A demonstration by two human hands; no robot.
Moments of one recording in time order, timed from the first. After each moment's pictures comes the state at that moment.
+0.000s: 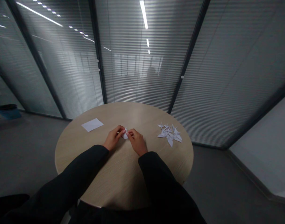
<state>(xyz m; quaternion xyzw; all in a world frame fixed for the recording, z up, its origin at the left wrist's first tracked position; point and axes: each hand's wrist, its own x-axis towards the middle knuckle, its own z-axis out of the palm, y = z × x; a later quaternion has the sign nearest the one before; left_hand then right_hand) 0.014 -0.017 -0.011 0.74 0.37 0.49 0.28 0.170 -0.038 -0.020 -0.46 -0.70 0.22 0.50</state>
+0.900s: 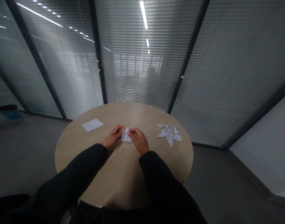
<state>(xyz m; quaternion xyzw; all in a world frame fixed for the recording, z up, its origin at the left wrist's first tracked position) 0.015 -0.003 -0.019 0.64 0.29 0.51 0.50 0.172 -0.031 -0.019 -0.43 -0.61 0.35 0.57</state>
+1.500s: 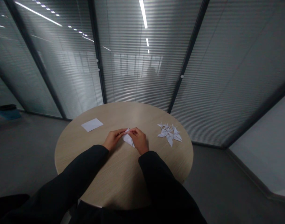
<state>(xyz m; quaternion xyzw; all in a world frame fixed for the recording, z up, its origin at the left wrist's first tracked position) 0.011 -0.010 -0.019 0.75 0.35 0.47 0.30 0.170 -0.034 -0.017 -0.48 -0.61 0.27 0.57</state>
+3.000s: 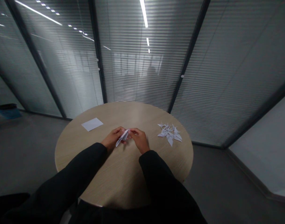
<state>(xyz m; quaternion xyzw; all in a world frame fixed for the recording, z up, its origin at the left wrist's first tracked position) 0.016 -0.011 -0.018 0.54 0.28 0.45 0.65 0.176 -0.027 -0.020 -0.43 -0.57 0.39 0.59</state>
